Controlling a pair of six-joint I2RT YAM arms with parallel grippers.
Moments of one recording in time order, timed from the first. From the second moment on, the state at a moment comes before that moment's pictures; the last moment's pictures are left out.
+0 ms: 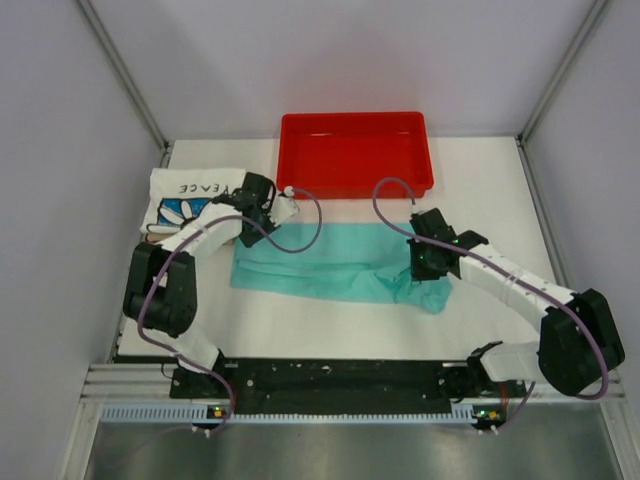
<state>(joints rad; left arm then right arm) -0.33 1.66 1.14 -0.63 -0.16 0.71 0.51 1.28 0.83 -0.65 0.12 0.42</state>
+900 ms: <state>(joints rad) -0.31 1.68 0.99 -0.76 -0.05 1.10 0.46 1.33 0.84 -0.61 0.03 0.34</state>
